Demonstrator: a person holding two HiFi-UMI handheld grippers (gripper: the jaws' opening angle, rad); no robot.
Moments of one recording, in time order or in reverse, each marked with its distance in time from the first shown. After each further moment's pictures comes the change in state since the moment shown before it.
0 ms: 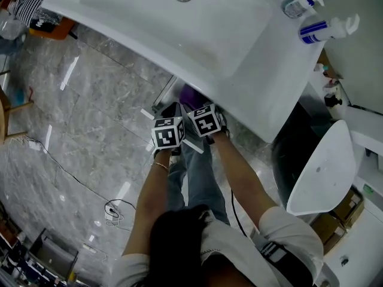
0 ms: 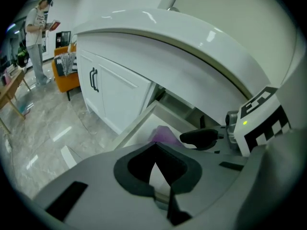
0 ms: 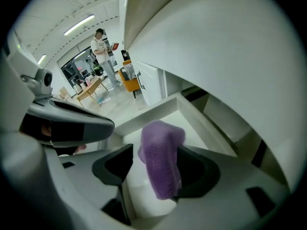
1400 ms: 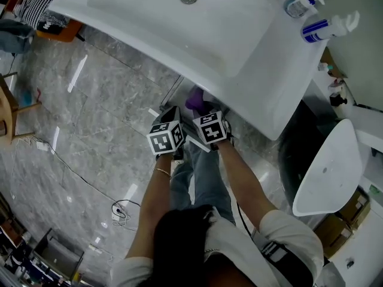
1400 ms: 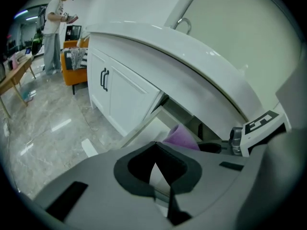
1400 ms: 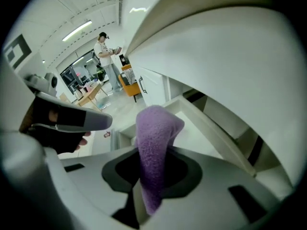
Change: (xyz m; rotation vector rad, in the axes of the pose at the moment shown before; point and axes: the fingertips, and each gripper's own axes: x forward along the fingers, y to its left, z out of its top) left arm -0.032 0.016 0.001 -0.106 -0.033 -0.014; right arm -0.022 0.019 -0.003 0.037 -0.042 -0.004
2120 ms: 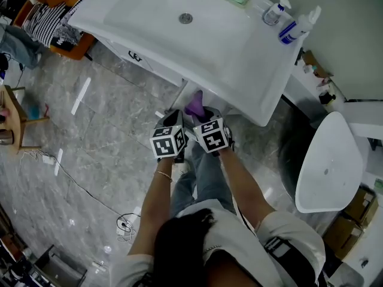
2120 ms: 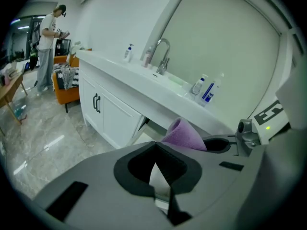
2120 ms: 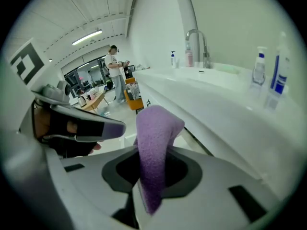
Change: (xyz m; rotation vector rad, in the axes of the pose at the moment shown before) left arm -0.083 -0.045 0.037 0.125 -0.119 -0.080; right arm -0.105 0.042 0.050 -0.051 -0.163 -0.050
